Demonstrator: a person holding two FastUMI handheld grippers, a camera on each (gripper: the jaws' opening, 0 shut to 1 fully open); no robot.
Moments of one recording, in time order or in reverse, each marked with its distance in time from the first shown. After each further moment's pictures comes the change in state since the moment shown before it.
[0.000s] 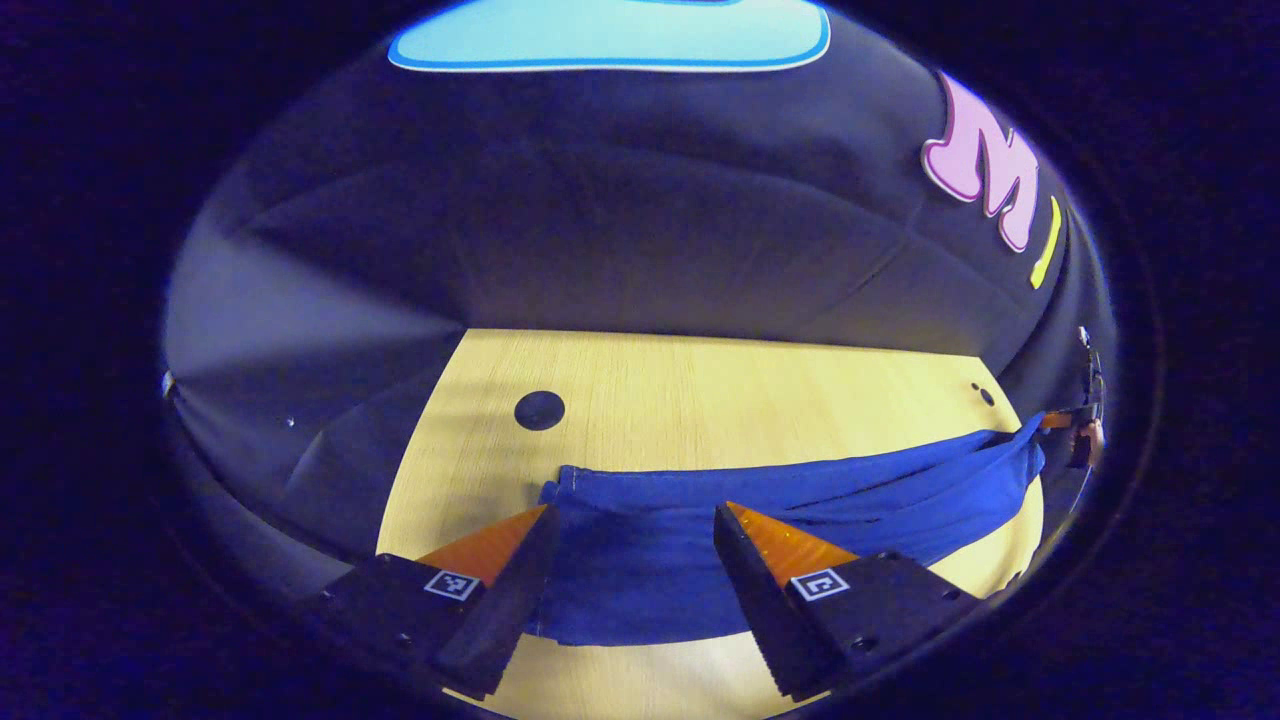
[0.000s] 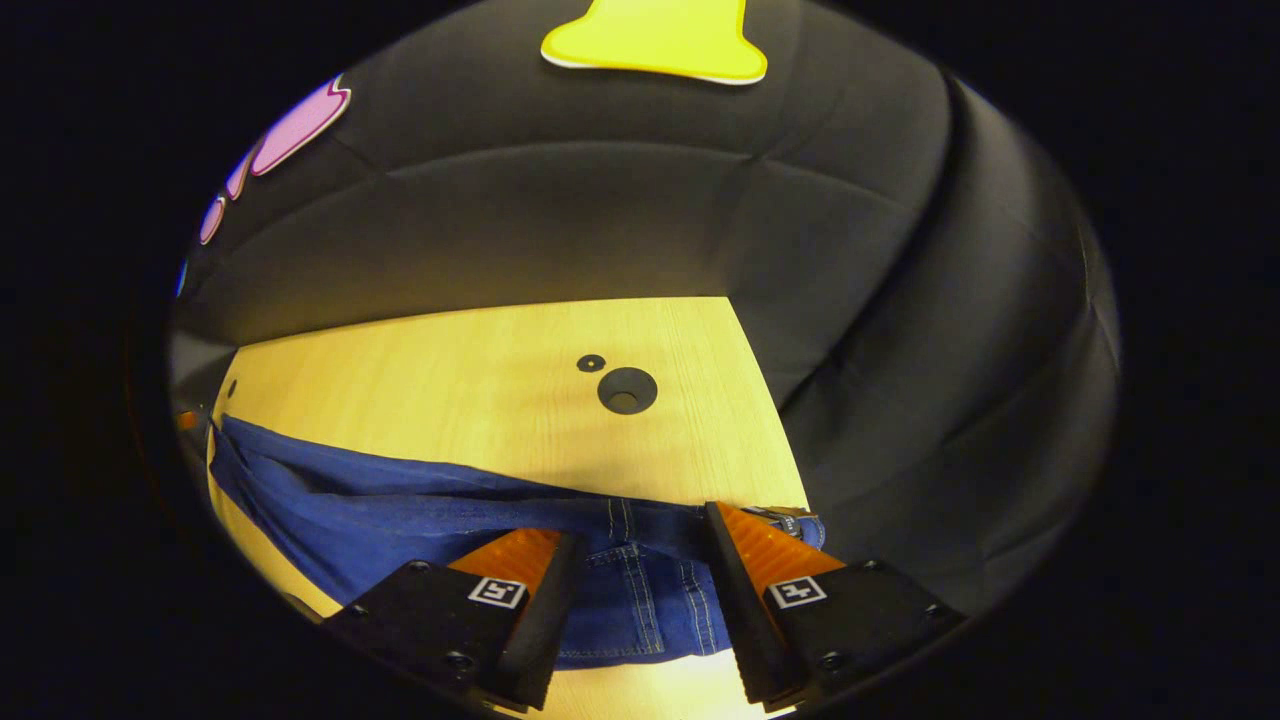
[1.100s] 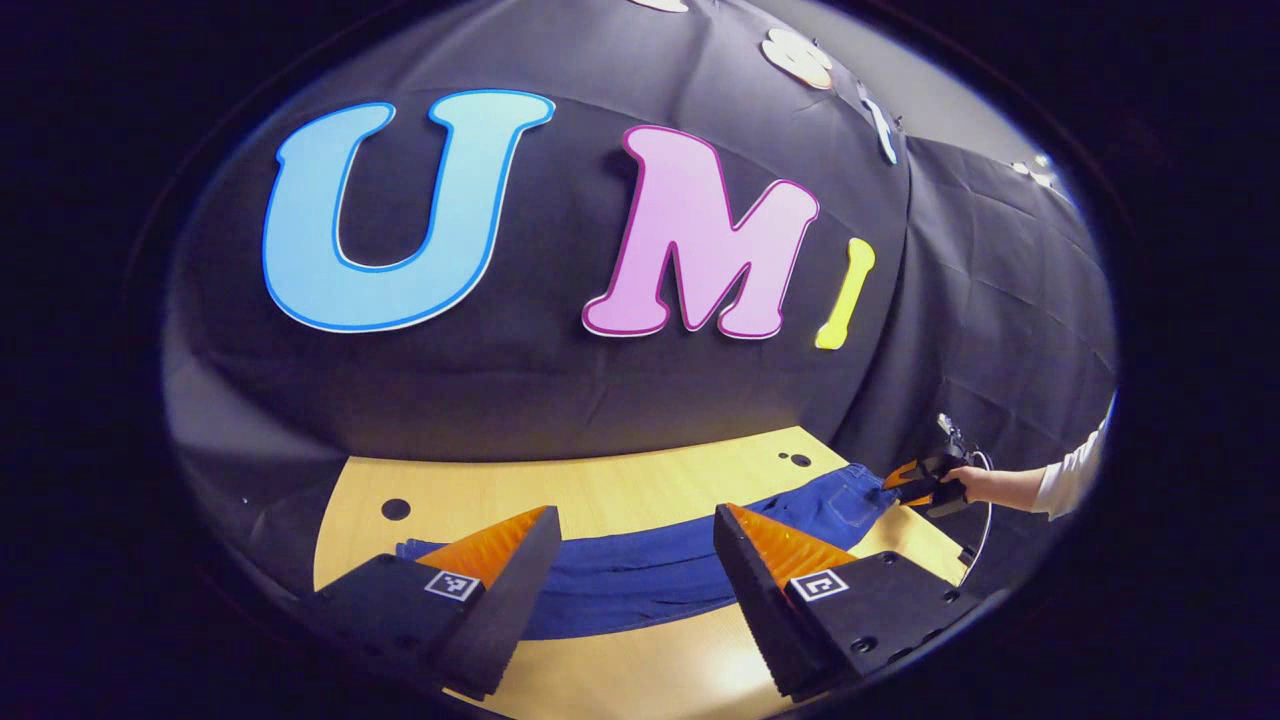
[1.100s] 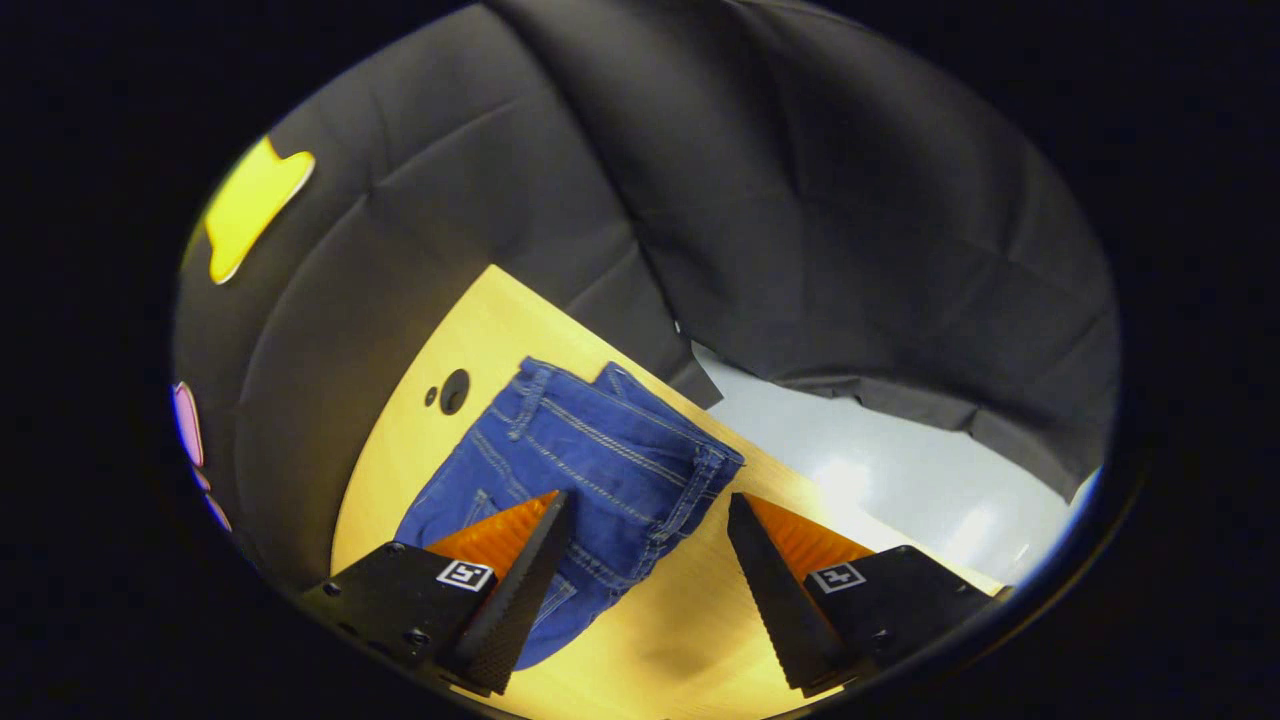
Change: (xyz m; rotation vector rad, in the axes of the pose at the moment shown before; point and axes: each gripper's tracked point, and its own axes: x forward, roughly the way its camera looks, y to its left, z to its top) left arm -0.025 -0.057 0.048 0.172 -0.333 -0.304; right arm 0.017 -0.097 -0.140 0.936 0.140 -0.106
